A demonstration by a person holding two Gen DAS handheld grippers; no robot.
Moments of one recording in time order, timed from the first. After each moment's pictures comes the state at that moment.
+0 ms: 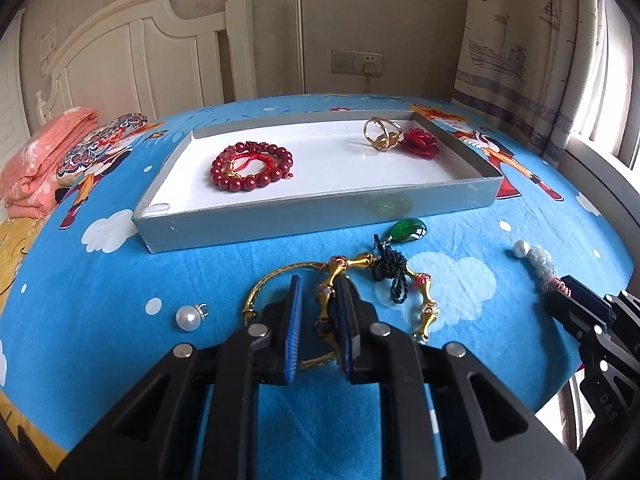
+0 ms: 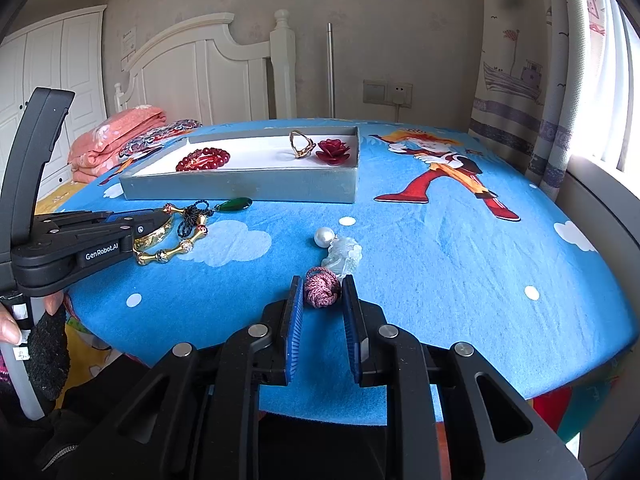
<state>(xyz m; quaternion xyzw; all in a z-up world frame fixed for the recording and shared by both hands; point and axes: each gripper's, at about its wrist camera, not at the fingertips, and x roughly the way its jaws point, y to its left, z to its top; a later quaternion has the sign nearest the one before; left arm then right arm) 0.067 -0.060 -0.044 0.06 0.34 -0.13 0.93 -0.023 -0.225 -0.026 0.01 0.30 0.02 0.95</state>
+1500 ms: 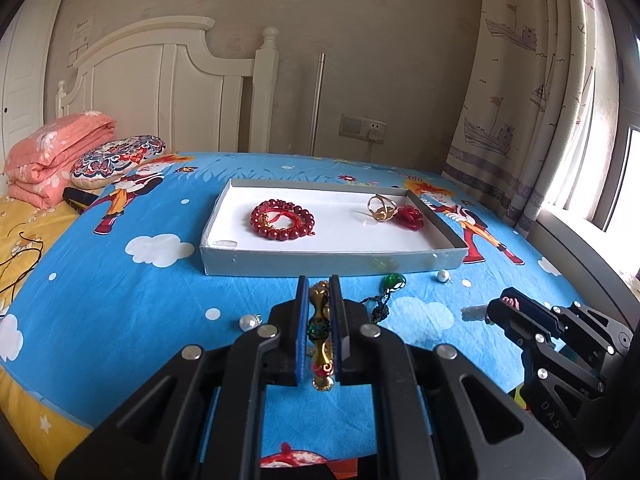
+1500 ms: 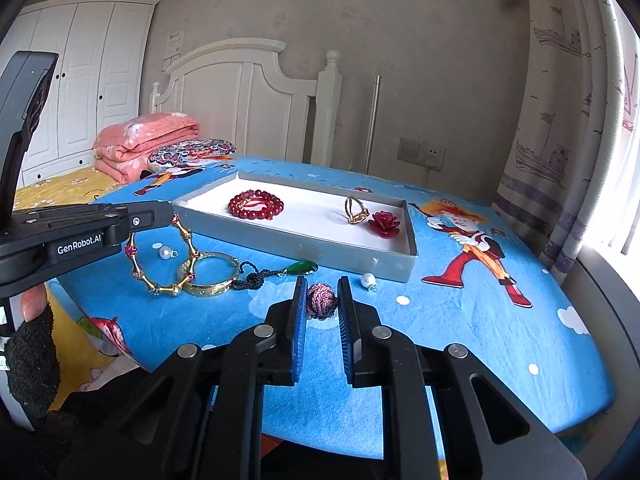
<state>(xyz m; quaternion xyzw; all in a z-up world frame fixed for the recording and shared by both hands) 0.015 -0.009 0.006 -0.03 0.26 -0.14 0.96 -0.035 -0.171 0.018 -0.07 0.22 0.05 0.97</state>
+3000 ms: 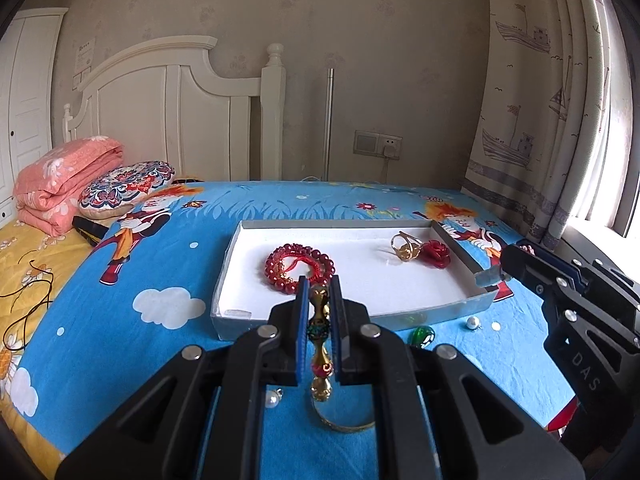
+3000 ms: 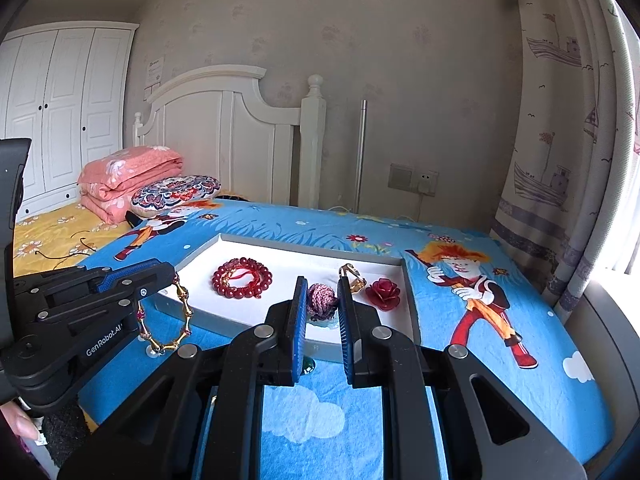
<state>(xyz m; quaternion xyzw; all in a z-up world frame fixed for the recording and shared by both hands) 0.070 -0.013 0.030 -0.01 0.24 -0.11 0.96 0.031 -0.162 0.066 -0.04 0.19 0.03 0.98</state>
